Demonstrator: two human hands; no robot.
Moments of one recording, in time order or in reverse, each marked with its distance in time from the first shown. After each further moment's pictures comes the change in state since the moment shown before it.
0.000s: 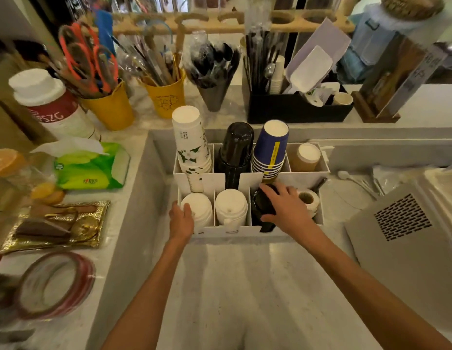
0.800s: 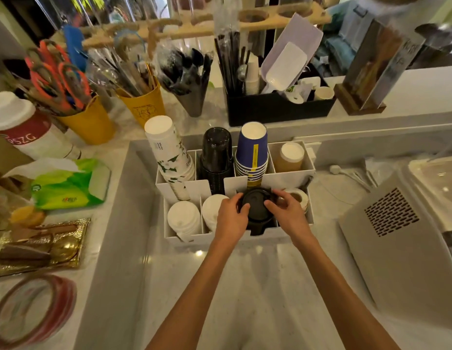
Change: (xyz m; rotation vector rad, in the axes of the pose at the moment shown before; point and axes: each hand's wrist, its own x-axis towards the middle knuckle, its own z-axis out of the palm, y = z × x) left_hand -0.072 0.097 0.104 0.152 -0.220 0.309; right_hand -0.008 0.029 0.017 1.229 0.193 0.441
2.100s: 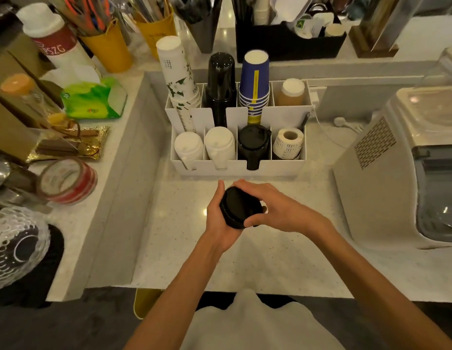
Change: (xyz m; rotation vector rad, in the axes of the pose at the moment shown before) left_hand -0.190 -0.054 0.019 -1.320 -0.259 -0.372; right_hand -0.155 0.022 -0.045 -0.615 -0.834 -0.424
